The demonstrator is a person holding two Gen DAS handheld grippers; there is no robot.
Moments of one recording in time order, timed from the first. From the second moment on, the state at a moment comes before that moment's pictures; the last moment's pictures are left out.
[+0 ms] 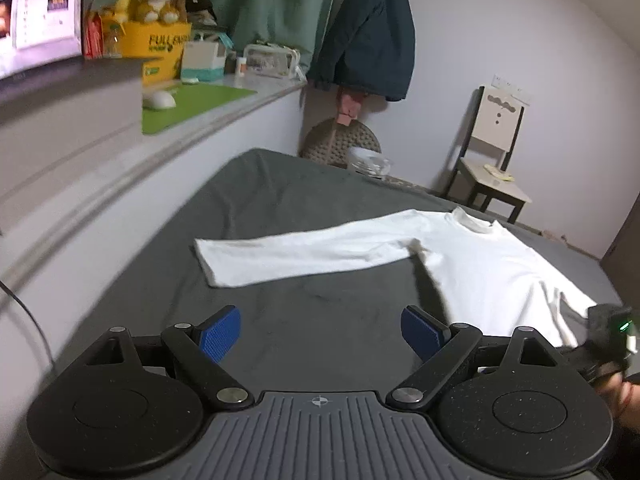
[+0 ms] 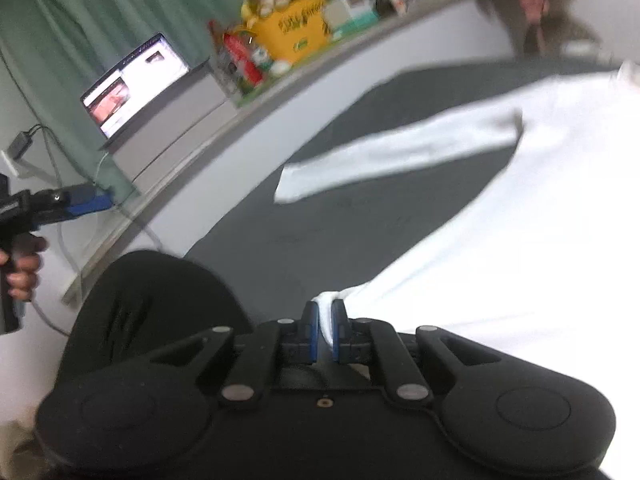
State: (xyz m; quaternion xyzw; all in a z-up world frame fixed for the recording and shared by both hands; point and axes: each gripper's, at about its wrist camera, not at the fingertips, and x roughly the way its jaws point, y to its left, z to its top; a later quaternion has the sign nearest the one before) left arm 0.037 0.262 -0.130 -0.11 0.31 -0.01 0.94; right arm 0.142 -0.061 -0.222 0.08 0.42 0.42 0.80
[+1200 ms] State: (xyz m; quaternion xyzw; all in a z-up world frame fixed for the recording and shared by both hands) left arm 0.179 0.046 -0.113 0.10 0.37 -0.15 0.91; right arm 0.138 -0.296 -0.239 -0.29 0.66 0.14 0.68
